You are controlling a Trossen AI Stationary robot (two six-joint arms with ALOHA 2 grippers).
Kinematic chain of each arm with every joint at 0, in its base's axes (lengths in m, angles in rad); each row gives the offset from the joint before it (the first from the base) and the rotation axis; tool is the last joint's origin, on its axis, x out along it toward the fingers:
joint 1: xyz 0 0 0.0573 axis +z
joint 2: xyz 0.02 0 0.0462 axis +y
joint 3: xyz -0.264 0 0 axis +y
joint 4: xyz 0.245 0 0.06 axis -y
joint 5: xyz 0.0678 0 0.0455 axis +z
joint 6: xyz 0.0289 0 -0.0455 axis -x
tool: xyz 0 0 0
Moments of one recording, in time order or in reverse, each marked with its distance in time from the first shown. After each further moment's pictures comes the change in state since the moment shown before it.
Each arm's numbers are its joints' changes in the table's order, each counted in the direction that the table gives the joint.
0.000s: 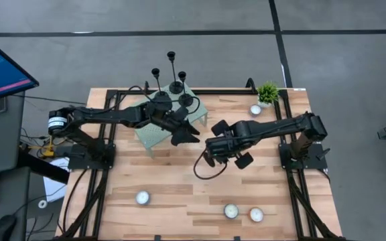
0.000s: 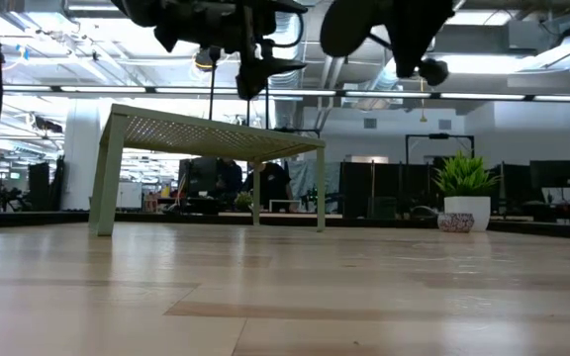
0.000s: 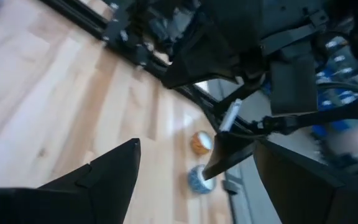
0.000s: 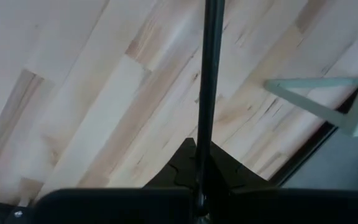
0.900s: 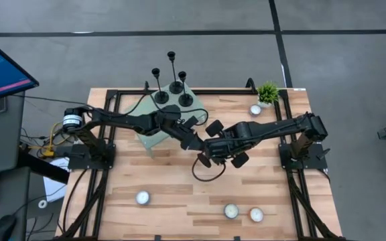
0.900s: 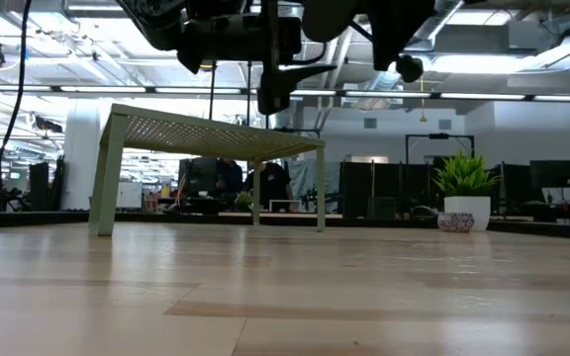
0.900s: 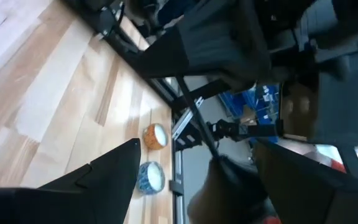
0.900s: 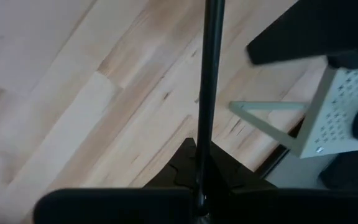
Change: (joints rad) left arm -0.075 0.173 0.000 0.277 -0.063 0.326; right arm 0.008 -0.002 -0.001 0.111 -0.074 0.107
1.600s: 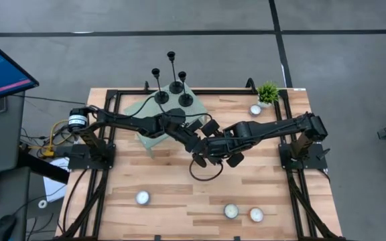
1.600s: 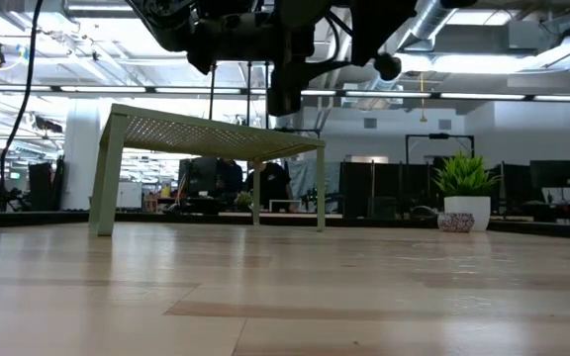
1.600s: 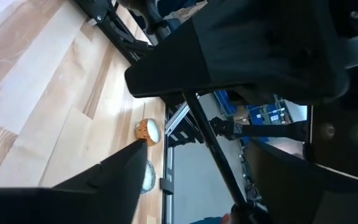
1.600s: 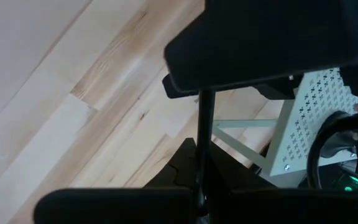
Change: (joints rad) left arm -0.040 0.060 -0.050 0.007 0.007 0.071; right arm -0.001 0.000 0.000 0.107 -0.025 0.054
